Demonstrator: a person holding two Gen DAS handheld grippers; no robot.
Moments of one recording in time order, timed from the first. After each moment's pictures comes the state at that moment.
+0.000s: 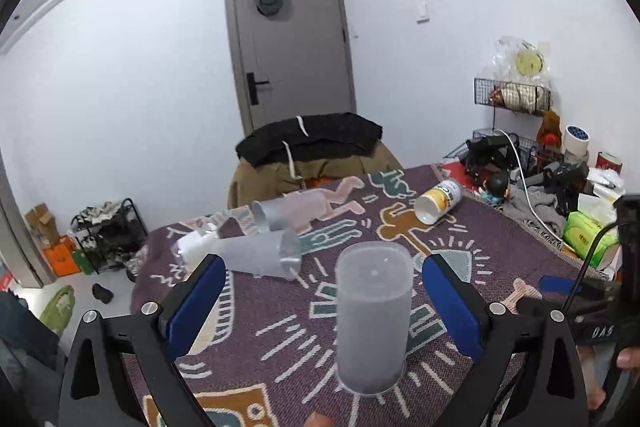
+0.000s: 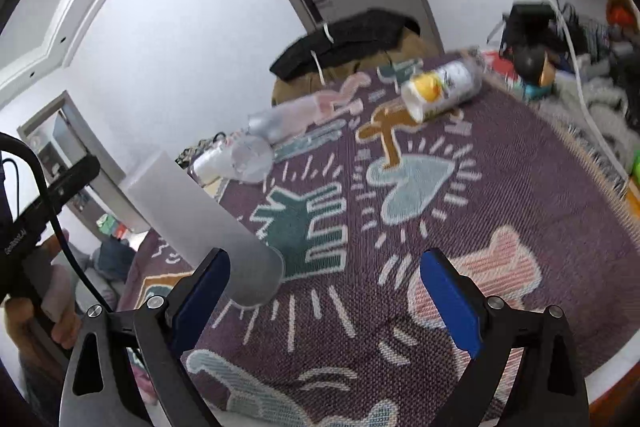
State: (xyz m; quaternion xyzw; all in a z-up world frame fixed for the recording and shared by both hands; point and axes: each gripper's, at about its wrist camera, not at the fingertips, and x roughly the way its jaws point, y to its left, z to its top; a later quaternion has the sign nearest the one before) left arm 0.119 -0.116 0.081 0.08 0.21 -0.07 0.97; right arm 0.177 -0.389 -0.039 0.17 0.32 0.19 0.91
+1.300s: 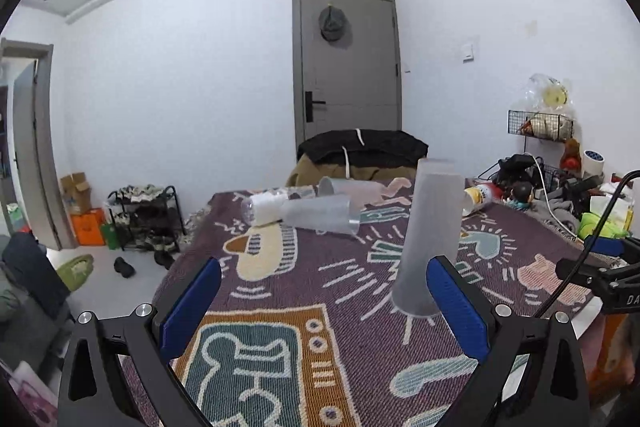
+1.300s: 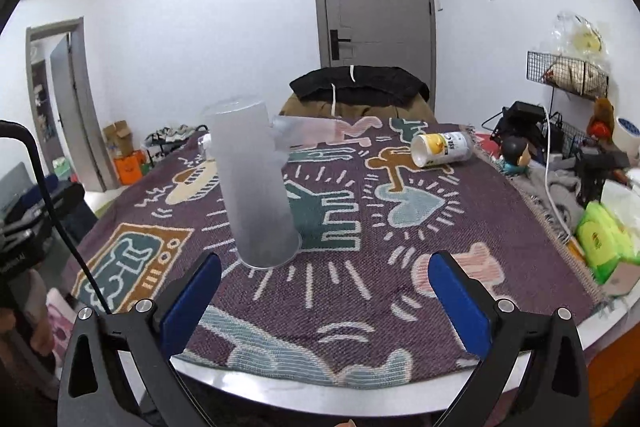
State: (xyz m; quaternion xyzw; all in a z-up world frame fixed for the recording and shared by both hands) left arm 0.010 -0.033 0.011 0.01 0.15 0.00 0.99; right arm 0.085 -0.317 -0.031 0.03 0.25 0.15 0.96
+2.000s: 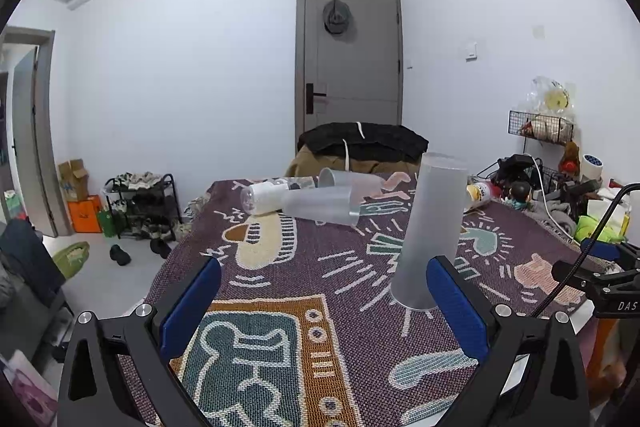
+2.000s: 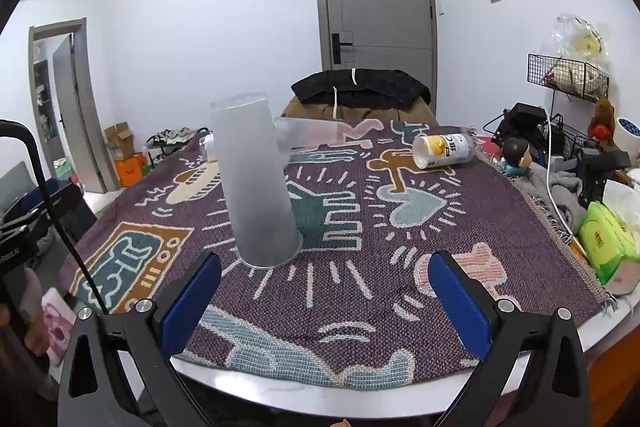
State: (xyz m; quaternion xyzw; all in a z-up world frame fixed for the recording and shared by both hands) left arm 0.011 -0.026 0.012 0.00 0.16 -0.01 0.99; right arm 0.083 -0.313 -0.034 0.01 0.24 0.14 0.96
